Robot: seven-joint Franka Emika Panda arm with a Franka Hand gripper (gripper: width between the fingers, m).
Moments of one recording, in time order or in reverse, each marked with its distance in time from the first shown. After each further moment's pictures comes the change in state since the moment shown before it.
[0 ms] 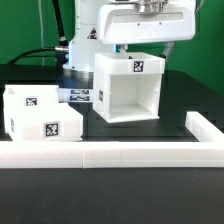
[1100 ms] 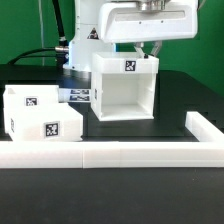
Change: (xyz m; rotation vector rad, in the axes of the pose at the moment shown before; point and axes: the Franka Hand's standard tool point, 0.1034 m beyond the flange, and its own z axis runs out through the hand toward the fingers) arm 0.001 0.000 -0.001 0.000 0.003 0.000
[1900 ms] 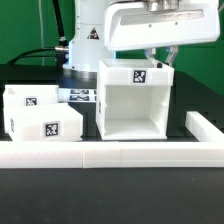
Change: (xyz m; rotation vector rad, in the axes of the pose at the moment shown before) arm 0.120 0.013 0.001 0.042 0.108 0.104
